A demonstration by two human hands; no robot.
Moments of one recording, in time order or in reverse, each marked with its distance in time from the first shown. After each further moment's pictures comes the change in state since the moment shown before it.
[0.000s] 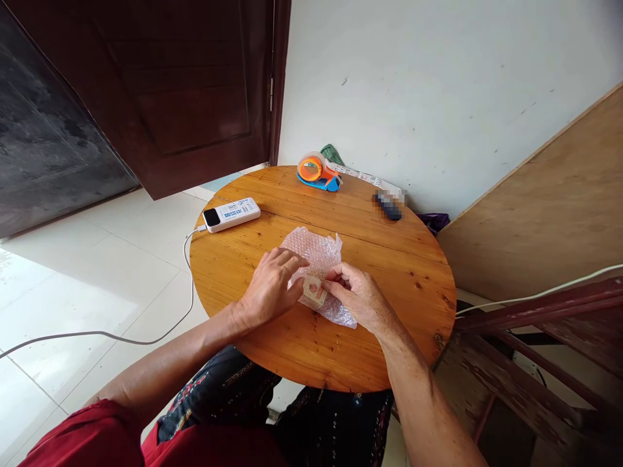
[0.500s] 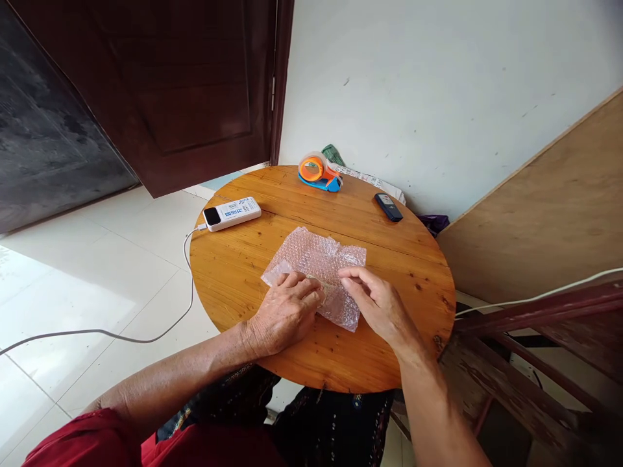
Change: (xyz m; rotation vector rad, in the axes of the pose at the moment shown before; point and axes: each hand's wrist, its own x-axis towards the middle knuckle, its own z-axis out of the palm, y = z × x) left_hand -0.022 0.012 0.020 0.204 -0.140 0.249; right_hand -0.019 -0.003 -0.022 -0.262 0.105 -0.111
